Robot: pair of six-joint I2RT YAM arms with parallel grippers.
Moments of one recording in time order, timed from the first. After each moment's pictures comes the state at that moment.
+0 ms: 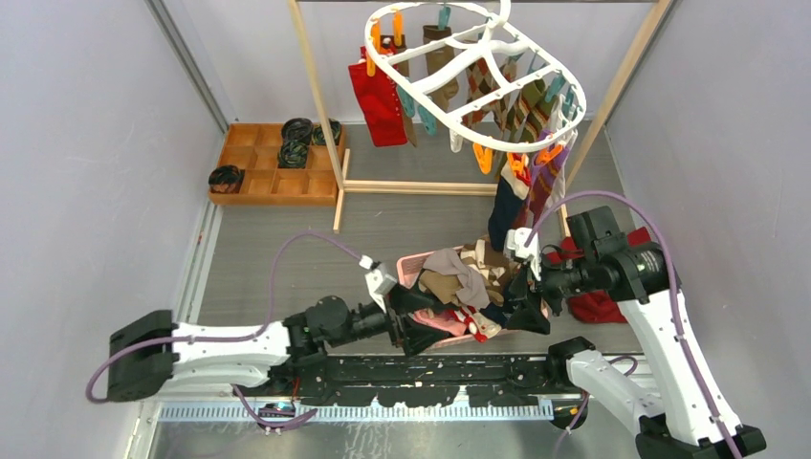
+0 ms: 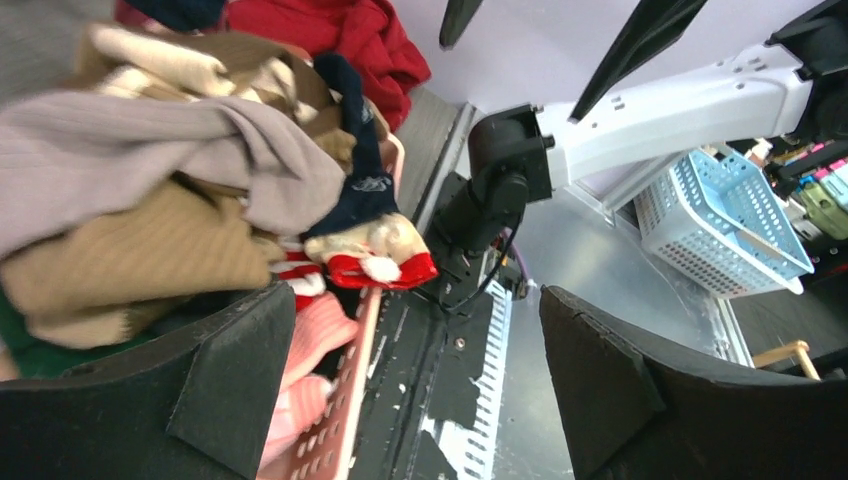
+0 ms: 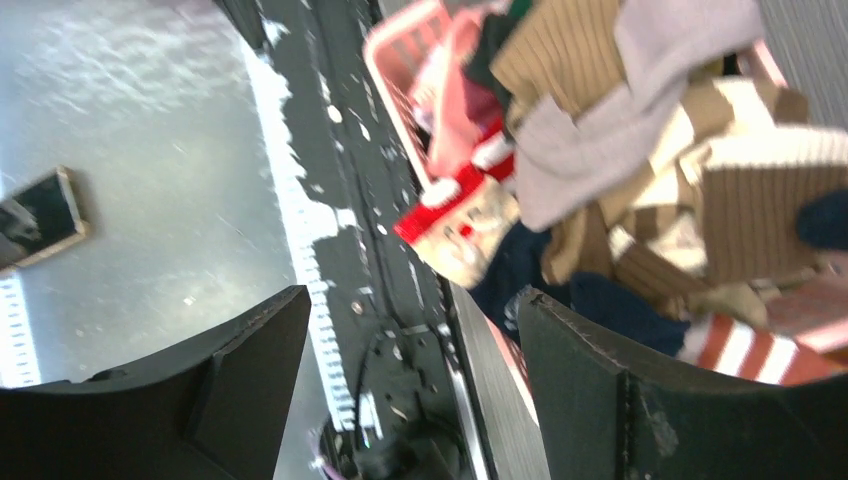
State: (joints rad) left arm -1.23 0.88 0.28 0.66 0.04 -0.53; right arm 0.29 0.86 1.14 -1.44 -0.77 -0.76
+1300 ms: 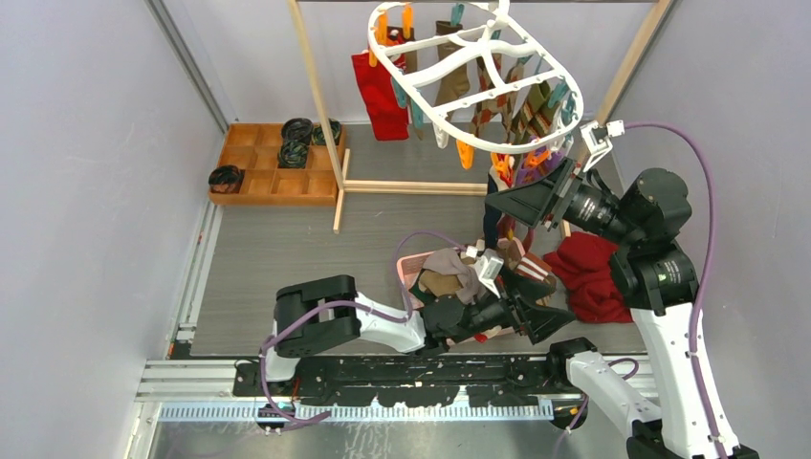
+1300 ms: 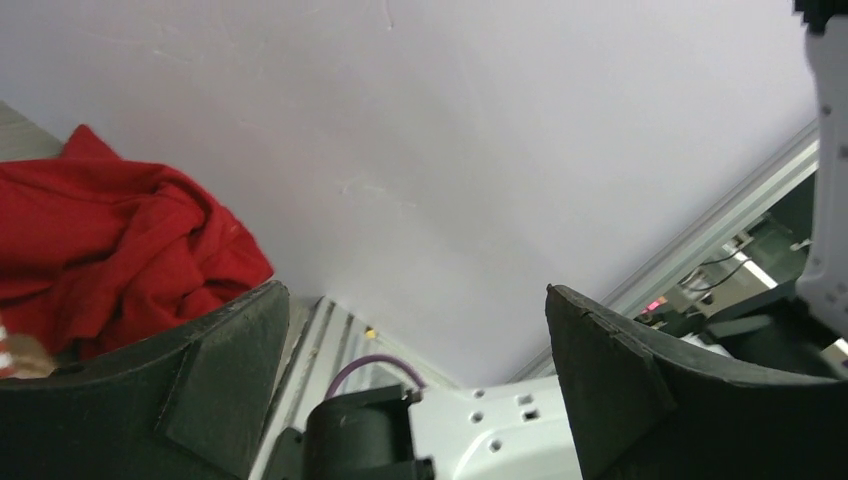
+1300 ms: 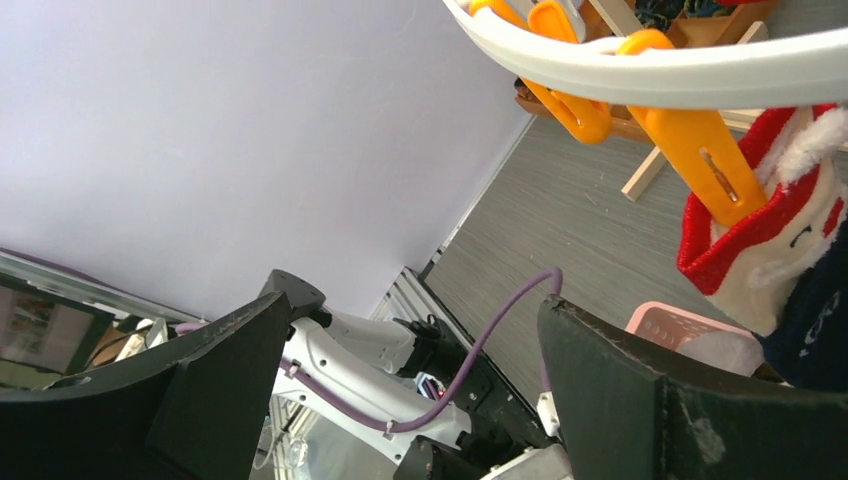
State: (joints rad) left arm -1.42 1.96 1.01 1.35 -0.17 -0.68; right arm 0.19 0.81 1.23 -0.40 -0.79 0.83
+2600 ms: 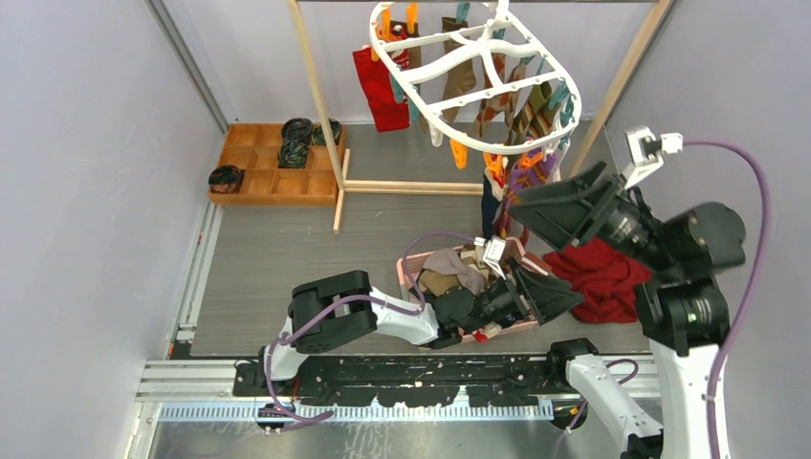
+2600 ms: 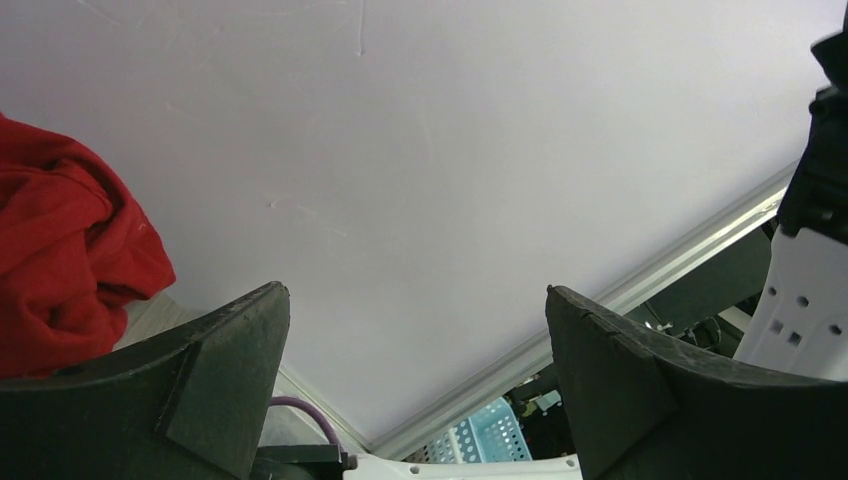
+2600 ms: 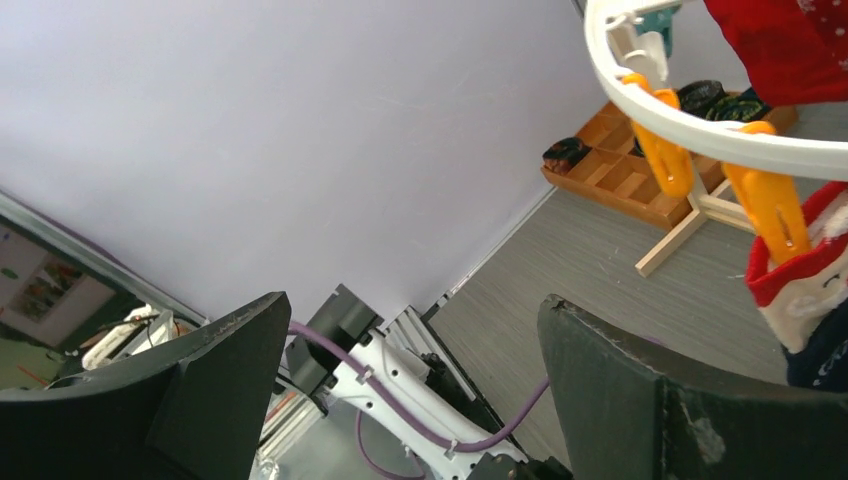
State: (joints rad) left arm -1.39 2.06 1.15 1.35 -0.15 -1.01; right arm 0.14 0.75 1.32 -0.34 -0.82 0.86
